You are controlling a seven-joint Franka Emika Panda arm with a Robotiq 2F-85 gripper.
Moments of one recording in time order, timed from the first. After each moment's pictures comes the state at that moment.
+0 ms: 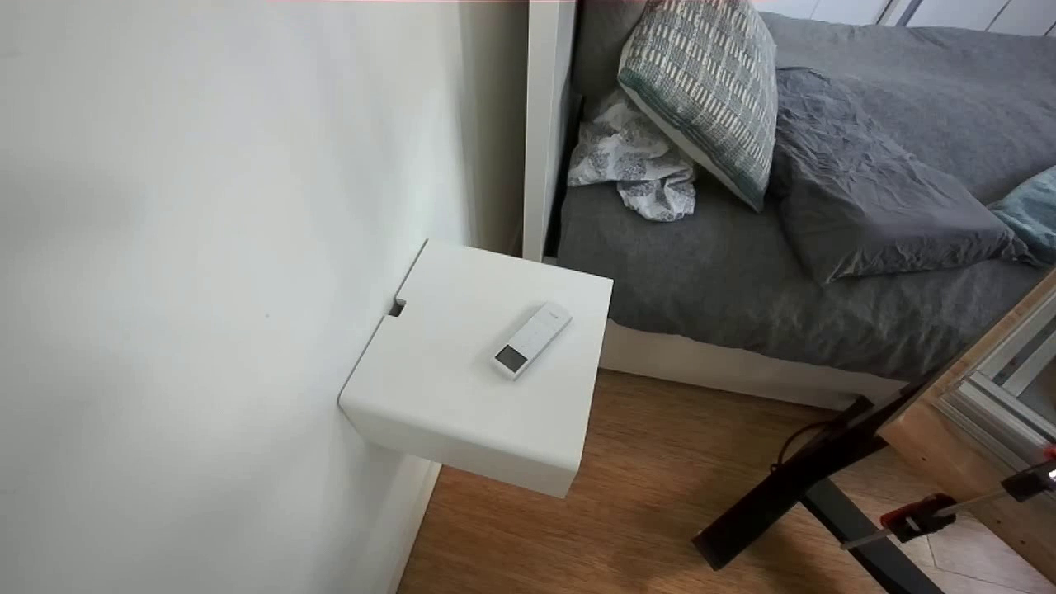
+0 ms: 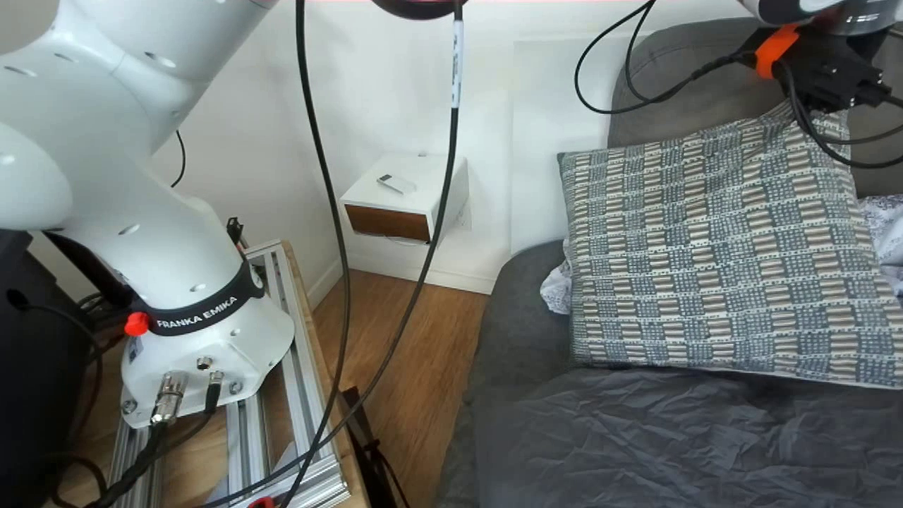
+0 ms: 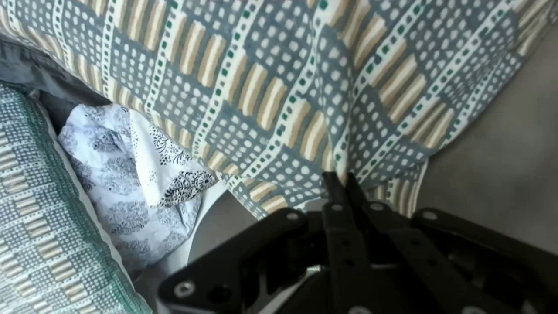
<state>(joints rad) -0.31 0.98 0.10 -0.95 0.24 2.36 -0.33</state>
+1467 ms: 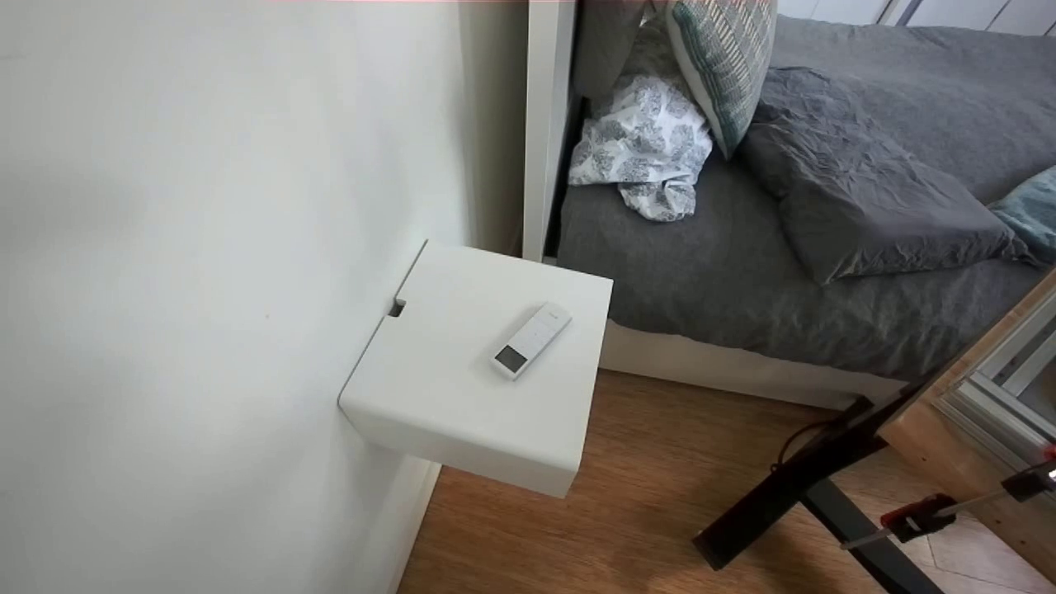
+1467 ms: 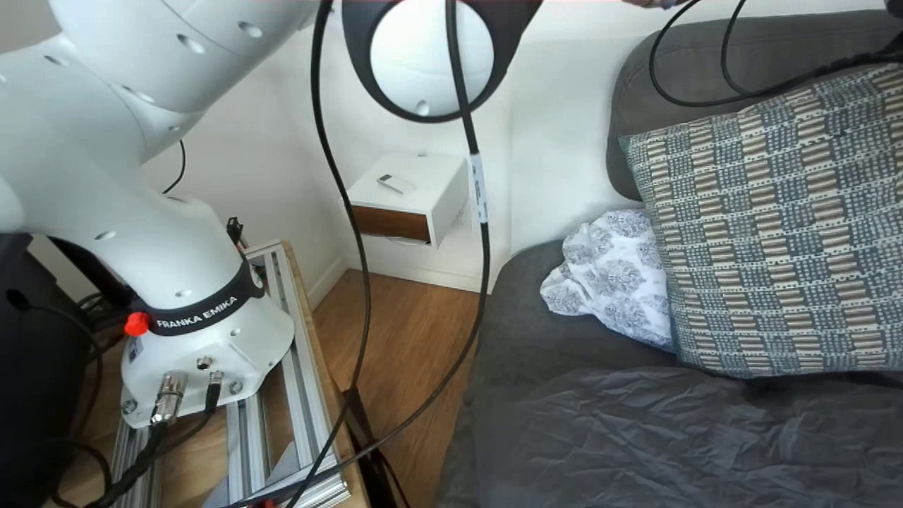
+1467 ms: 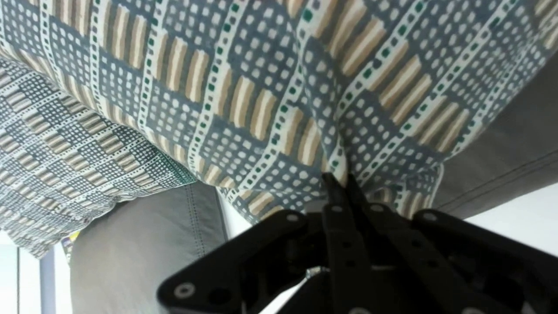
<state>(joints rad) -0.57 1.12 0.34 -0.70 0.42 2.40 -0.66</state>
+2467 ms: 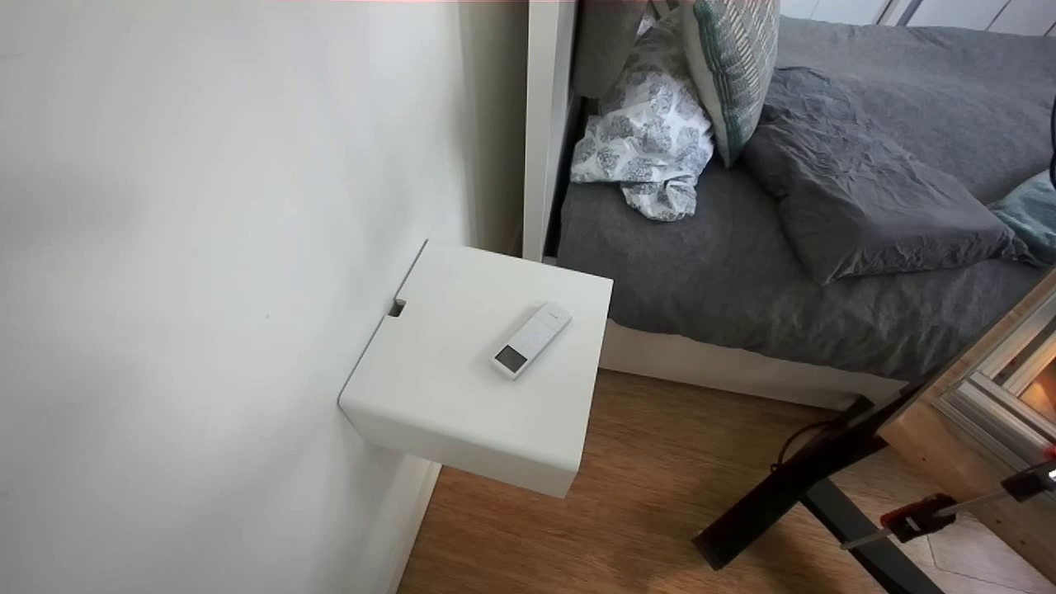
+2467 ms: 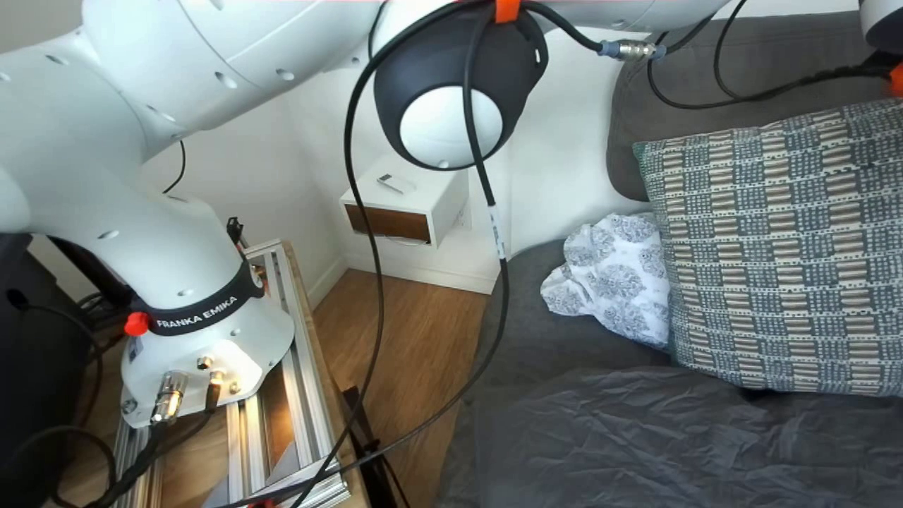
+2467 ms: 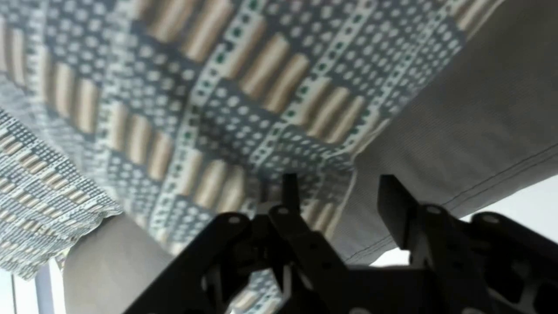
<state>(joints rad) -0.53 1.24 0.37 -0.52 0.42 2.35 -0.60</state>
